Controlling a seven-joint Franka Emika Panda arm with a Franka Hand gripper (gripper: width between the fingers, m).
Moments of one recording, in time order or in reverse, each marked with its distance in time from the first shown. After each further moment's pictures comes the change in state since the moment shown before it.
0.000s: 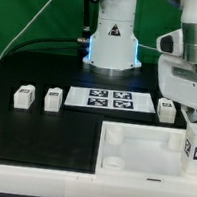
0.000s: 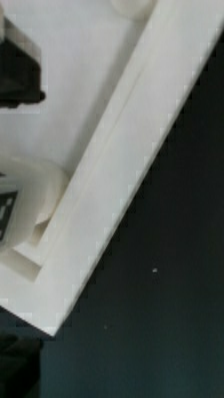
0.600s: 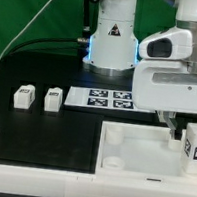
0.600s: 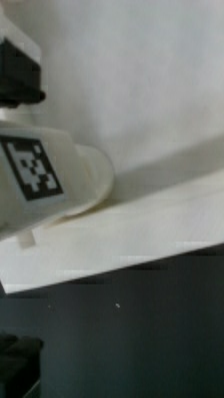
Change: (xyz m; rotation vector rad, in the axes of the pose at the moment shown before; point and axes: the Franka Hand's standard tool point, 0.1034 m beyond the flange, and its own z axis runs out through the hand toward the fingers) arm 0.011 0.004 -0.003 -0.042 0.017 -0.733
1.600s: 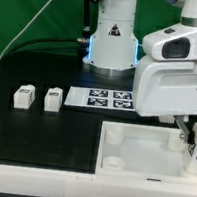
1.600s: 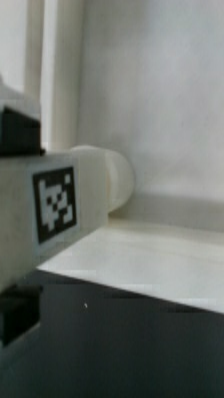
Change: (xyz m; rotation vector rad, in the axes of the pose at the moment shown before) arm 0.005 0.008 -0.001 -0.044 0.010 -0.362
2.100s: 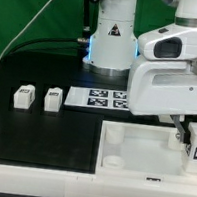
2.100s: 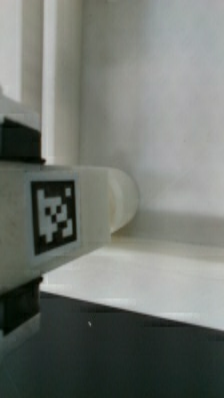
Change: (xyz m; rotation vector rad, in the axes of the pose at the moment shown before) arm 0.000 0.001 0.000 0.001 0.000 0.073
